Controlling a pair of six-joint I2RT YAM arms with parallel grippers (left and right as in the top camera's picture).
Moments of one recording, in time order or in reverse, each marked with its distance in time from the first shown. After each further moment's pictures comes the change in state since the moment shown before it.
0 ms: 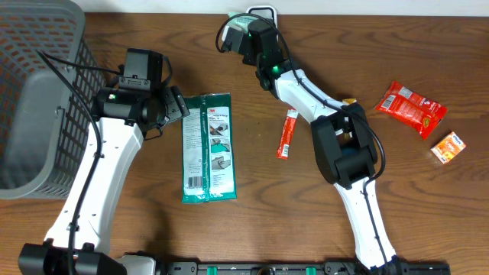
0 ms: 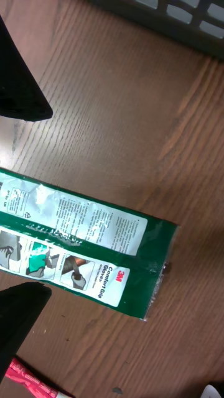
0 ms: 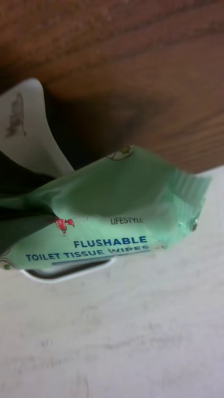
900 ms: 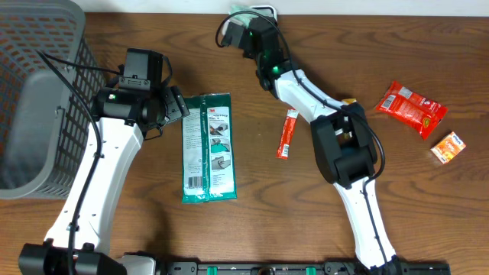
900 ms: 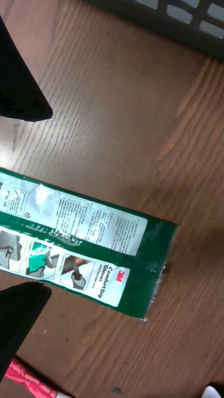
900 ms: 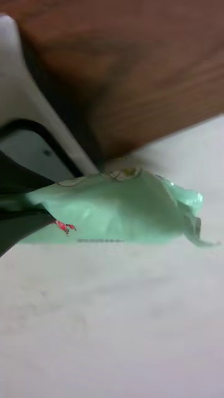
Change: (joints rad) left arm 0.000 0.000 0.000 0.000 0.000 0.000; right arm 0.000 0.001 -0.001 0.143 0.054 -0.051
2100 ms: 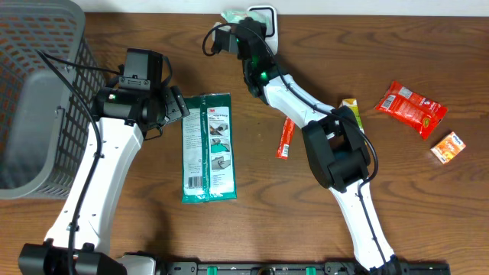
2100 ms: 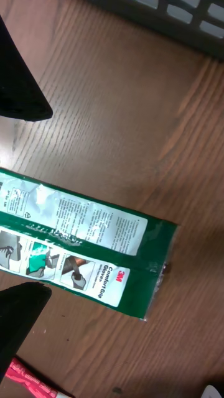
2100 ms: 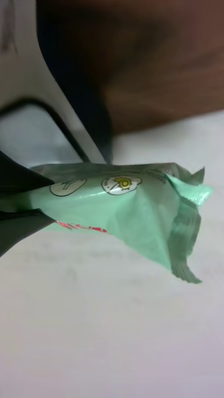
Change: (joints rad) left arm 0.000 0.000 0.000 0.000 0.000 0.000; right arm 0.061 0.000 -0.003 0.073 0.182 -0.267
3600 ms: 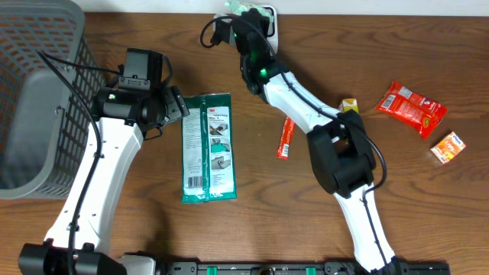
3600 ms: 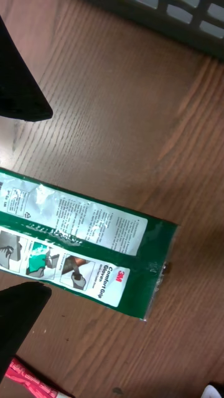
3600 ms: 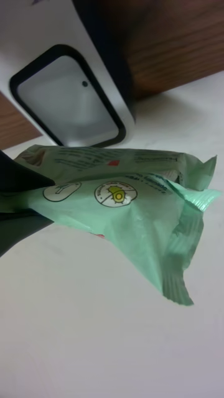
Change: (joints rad) left arm 0.000 0.000 0.000 0.000 0.000 0.000; right arm 0.019 -0.070 -0.012 -0.042 0.128 0.021
